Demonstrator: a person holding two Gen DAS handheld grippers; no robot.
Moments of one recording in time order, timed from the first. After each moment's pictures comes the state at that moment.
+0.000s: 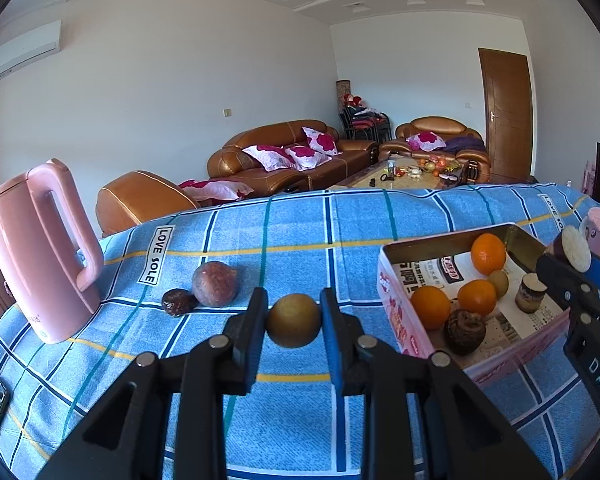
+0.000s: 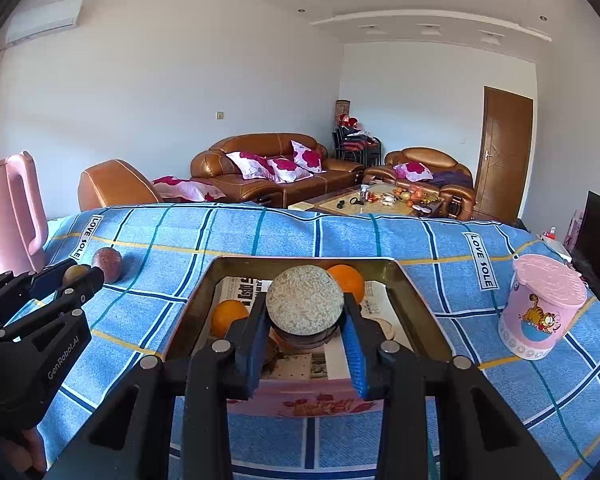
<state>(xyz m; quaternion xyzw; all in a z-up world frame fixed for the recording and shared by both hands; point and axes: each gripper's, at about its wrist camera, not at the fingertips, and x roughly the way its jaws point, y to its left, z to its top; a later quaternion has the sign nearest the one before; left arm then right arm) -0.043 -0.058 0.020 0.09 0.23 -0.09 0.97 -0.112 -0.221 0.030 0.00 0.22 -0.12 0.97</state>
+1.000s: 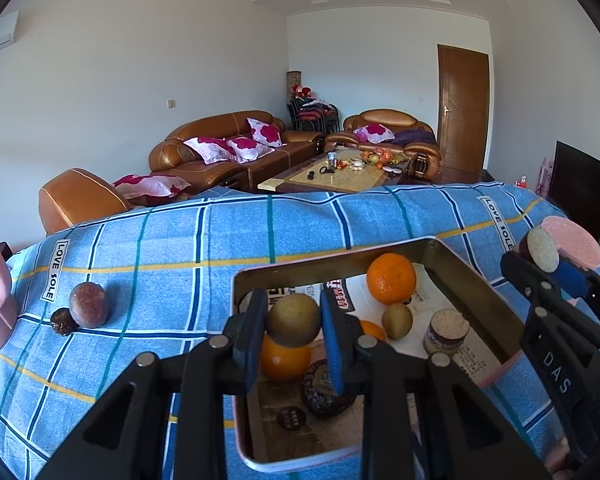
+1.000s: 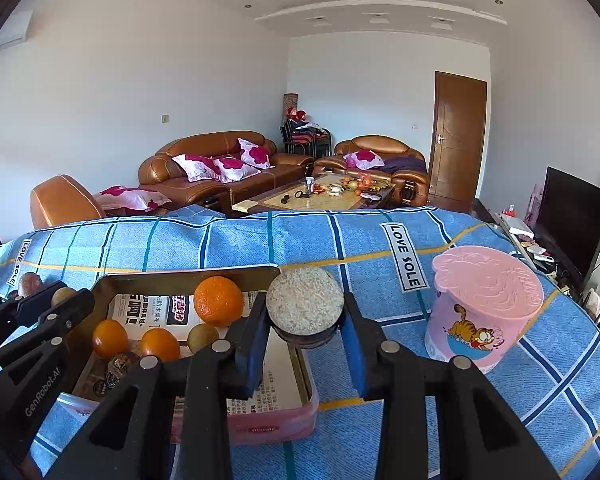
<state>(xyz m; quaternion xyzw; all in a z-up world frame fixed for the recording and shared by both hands) -0.024 -0.157 0.020 0.07 0.26 -0.18 0.95 -0.103 -0.306 0.032 0.02 0.22 -0.20 0.95</state>
